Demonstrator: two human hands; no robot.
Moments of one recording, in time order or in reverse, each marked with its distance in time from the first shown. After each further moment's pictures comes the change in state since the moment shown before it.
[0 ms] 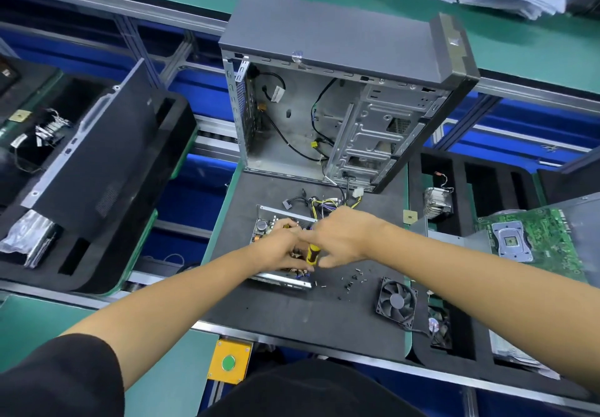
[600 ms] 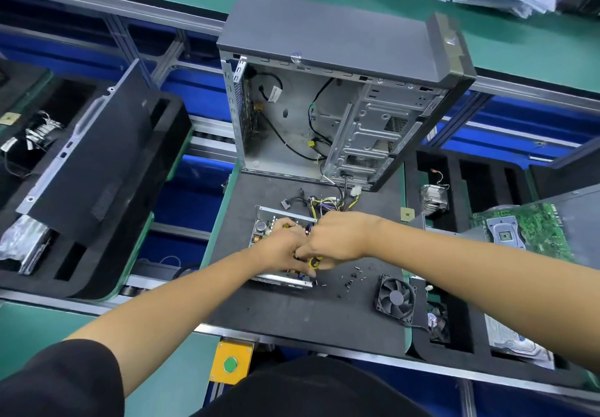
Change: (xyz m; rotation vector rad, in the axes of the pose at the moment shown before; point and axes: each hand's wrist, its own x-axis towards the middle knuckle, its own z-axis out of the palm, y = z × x) left_hand 0.006 -0.004 0.002 0.069 -0.068 0.014; right_hand 0.004 0.000 -0.015 0.057 -0.030 -0.209
